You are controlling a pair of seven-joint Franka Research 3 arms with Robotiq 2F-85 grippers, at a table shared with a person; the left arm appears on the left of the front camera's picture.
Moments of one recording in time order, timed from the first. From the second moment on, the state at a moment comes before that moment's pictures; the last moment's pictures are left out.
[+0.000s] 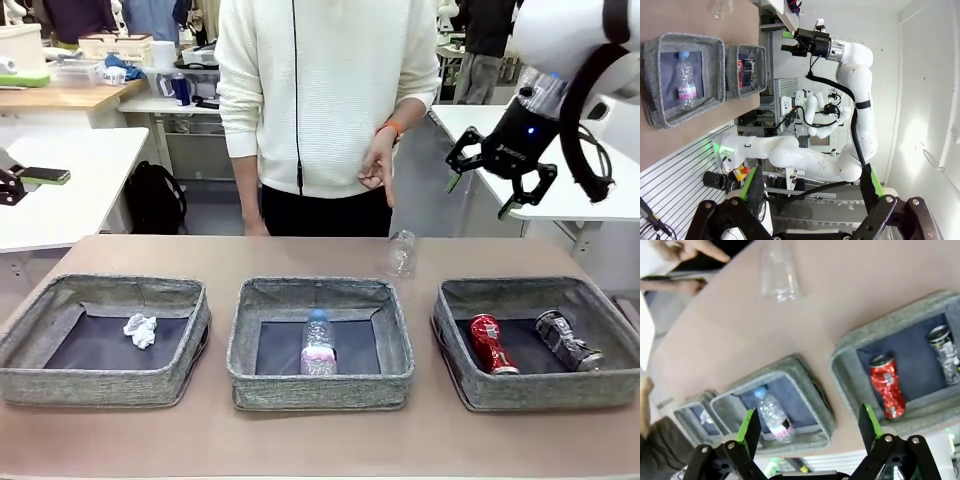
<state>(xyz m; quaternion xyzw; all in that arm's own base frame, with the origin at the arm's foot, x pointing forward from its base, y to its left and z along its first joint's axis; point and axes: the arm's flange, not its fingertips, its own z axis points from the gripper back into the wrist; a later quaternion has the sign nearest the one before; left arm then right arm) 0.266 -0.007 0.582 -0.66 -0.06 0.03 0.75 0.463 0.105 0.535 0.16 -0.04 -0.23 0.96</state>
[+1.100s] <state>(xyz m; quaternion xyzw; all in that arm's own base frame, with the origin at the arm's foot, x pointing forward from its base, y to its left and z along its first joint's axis) 0.266 -0.007 0.582 -0.66 -0.06 0.03 0.75 0.606 0.183 0.377 0.10 -0.12 -0.17 0.97</state>
